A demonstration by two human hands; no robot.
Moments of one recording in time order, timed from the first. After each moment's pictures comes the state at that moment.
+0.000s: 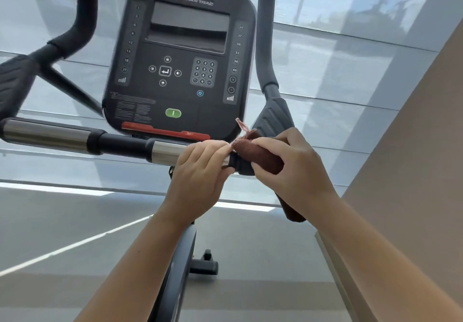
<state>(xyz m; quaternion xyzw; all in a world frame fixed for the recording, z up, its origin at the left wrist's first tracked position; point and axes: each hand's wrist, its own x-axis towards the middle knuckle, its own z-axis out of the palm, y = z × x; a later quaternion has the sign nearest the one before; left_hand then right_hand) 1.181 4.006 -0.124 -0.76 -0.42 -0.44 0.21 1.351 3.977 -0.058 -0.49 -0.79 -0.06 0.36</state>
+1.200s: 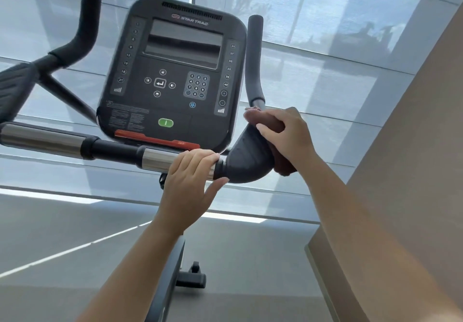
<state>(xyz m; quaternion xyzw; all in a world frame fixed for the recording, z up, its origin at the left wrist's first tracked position) 1.193 4.000 -0.126 -0.73 -0.47 -0.46 0.18 1.385 4.057 -0.026 -0.55 -0.73 0.02 0.40</state>
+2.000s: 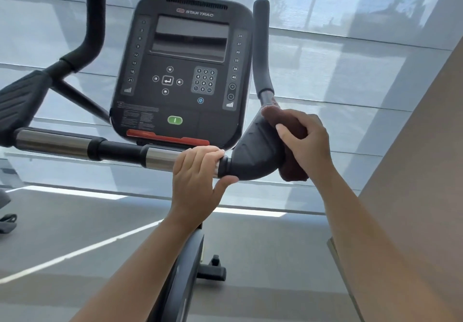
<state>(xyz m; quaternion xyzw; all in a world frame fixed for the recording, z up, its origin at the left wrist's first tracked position) 1.202 4.006 -0.126 -0.70 -0.47 -0.50 0.21 1.401 4.053 -0.056 -0.50 -0.68 0.09 0.53</state>
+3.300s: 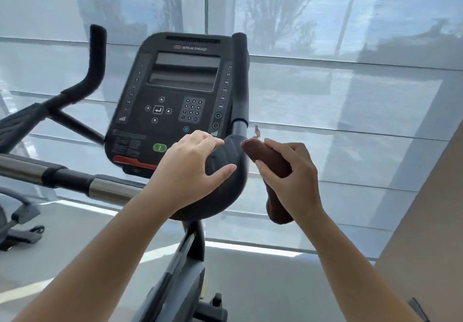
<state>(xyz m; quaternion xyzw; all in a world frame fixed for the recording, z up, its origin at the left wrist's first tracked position) 1.271 4.032 -0.033 -0.74 -0.55 -0.36 0.12 1.458 4.083 -0.066 -0.39 -0.71 0.09 0.58</state>
